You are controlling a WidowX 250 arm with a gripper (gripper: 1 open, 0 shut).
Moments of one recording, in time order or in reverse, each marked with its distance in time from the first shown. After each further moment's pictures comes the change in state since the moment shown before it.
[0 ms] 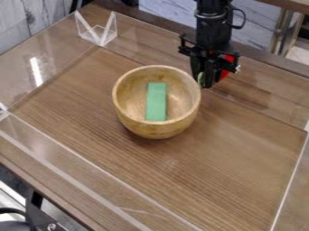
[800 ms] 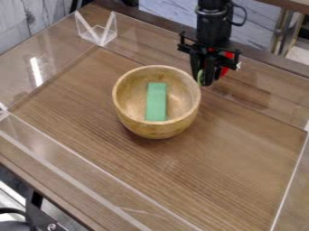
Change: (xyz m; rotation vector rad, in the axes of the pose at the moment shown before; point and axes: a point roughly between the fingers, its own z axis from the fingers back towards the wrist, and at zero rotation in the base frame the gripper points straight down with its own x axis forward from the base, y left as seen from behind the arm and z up) arm 0.001 -0.007 0.001 0.015 0.007 -0.030
